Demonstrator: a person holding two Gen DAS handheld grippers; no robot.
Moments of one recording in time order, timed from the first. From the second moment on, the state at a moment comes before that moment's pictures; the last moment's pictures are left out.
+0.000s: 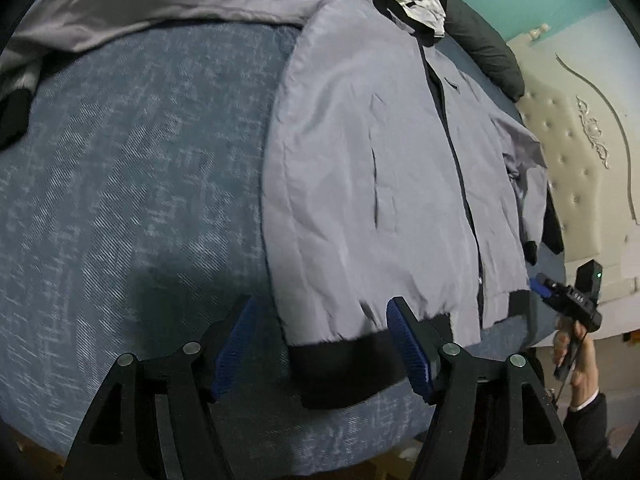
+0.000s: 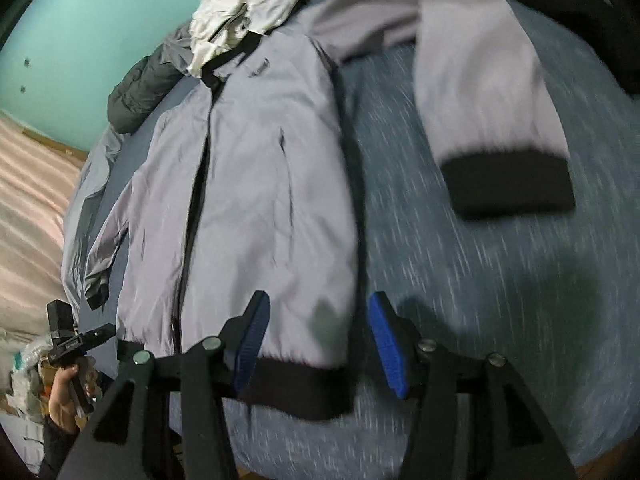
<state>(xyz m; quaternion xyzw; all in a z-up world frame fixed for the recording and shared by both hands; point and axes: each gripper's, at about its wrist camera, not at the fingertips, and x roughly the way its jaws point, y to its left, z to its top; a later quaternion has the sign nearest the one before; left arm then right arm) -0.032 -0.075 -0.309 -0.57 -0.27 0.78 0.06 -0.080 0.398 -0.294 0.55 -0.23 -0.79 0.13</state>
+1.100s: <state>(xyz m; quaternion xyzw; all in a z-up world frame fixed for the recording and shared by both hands) 0.003 -0.079 -0.288 -0.55 -0.26 0.79 0.06 -0.031 0.397 -0.296 0.58 -0.22 -0.77 0.16</state>
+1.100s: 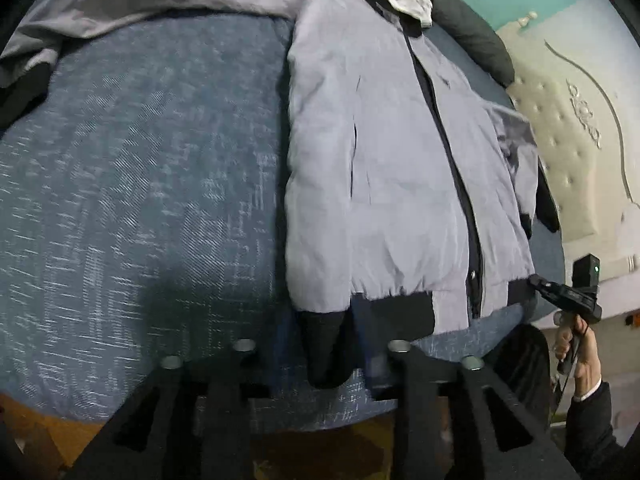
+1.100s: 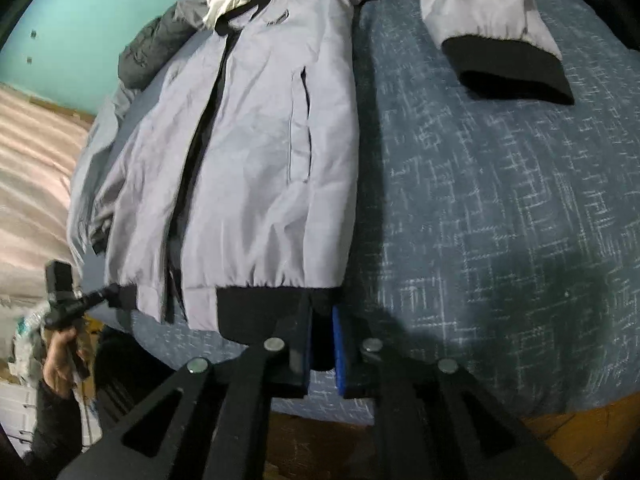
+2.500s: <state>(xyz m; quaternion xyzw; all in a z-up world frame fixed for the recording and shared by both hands) -0.030 -0.054 -0.226 -0.50 -0.22 0.84 0.05 -0.098 0.543 -0.308 0.47 -0.40 -0.79 -0.04</state>
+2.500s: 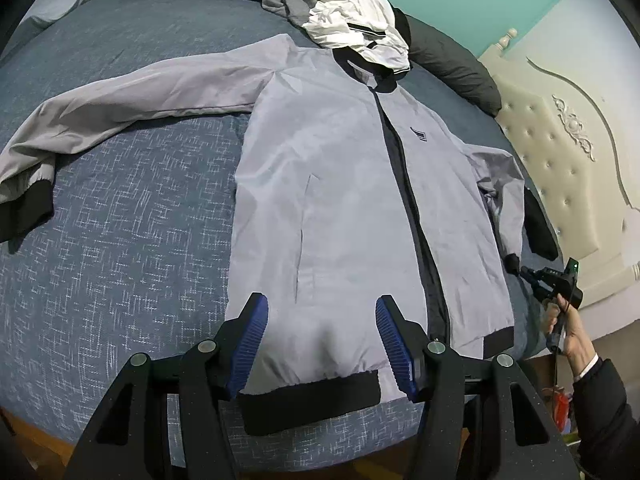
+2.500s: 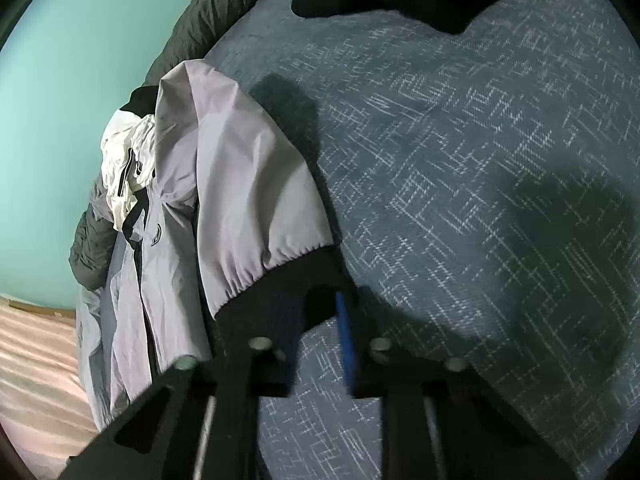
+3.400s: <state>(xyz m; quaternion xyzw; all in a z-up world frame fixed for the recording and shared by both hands) -0.018 -0.065 -0.215 -0.49 -0.22 0.84 0.04 -0.100 0.528 -0.329 0.43 -0.50 -0.75 -0.05</state>
